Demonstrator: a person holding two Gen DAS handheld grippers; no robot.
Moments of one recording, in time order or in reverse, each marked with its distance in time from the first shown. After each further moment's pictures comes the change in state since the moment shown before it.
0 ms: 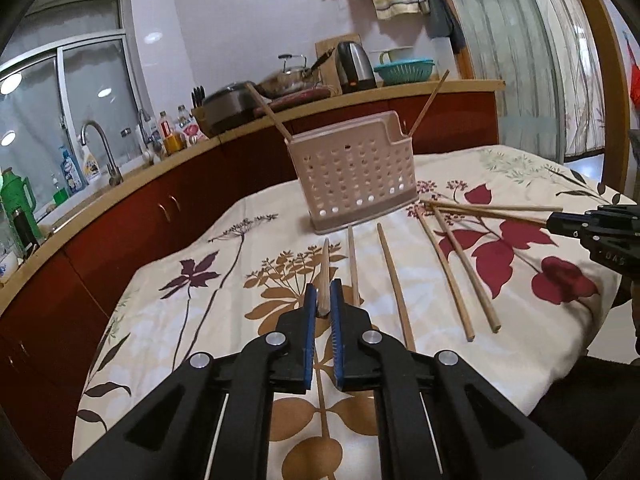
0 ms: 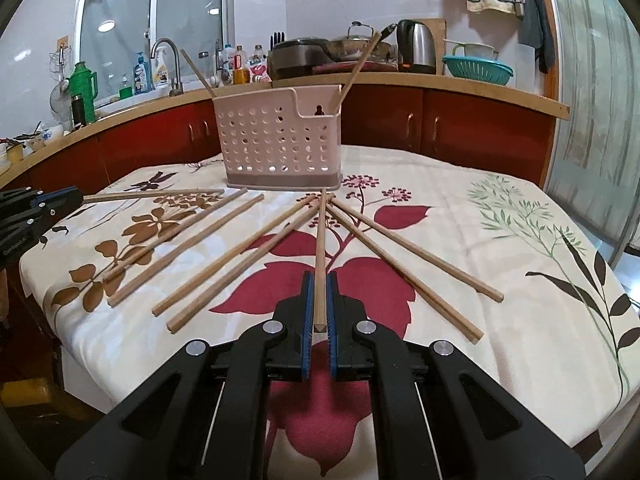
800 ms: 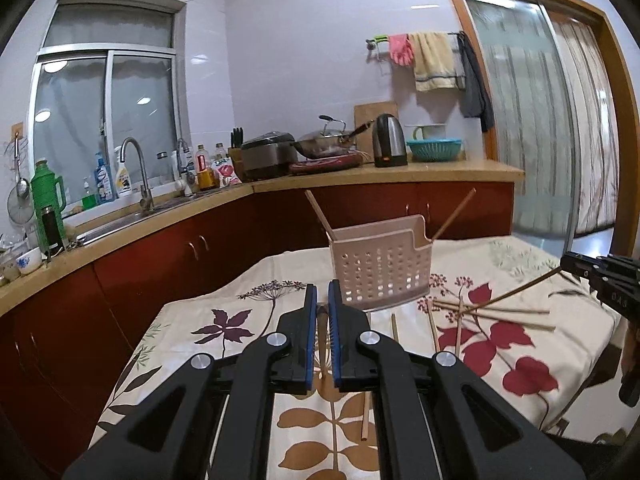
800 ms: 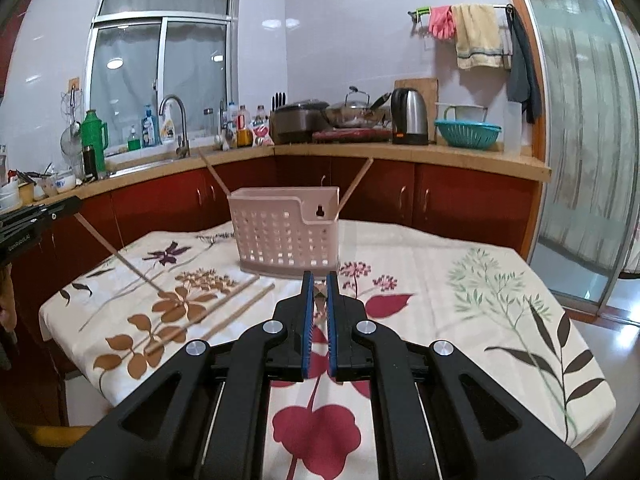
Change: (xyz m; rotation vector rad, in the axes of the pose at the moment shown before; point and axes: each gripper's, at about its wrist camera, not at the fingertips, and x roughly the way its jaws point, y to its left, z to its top) left arm -0.066 0.036 0.055 -0.160 -0.182 0.049; right arm -0.074 -0.002 0.067 0.011 -0.198 0.002
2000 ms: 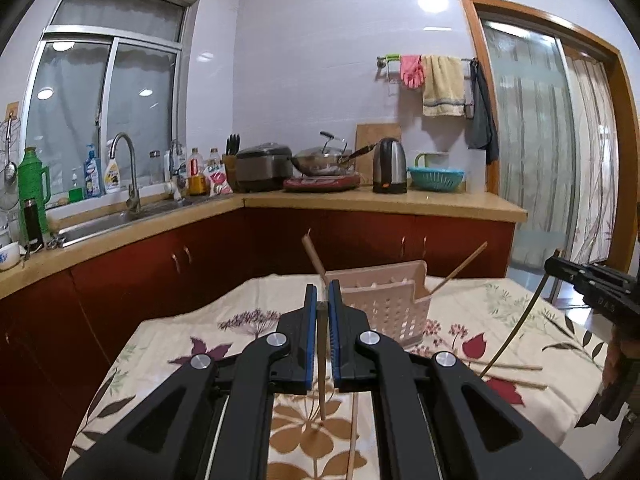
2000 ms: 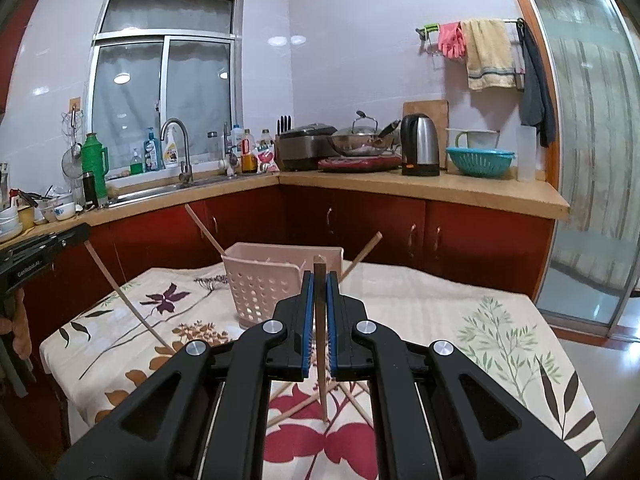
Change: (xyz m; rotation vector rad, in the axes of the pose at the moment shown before) left arm 0.035 0.009 0.046 -0.087 -0.058 -0.055; right arm 0.040 -0.008 0.068 -0.007 -0.075 0.037
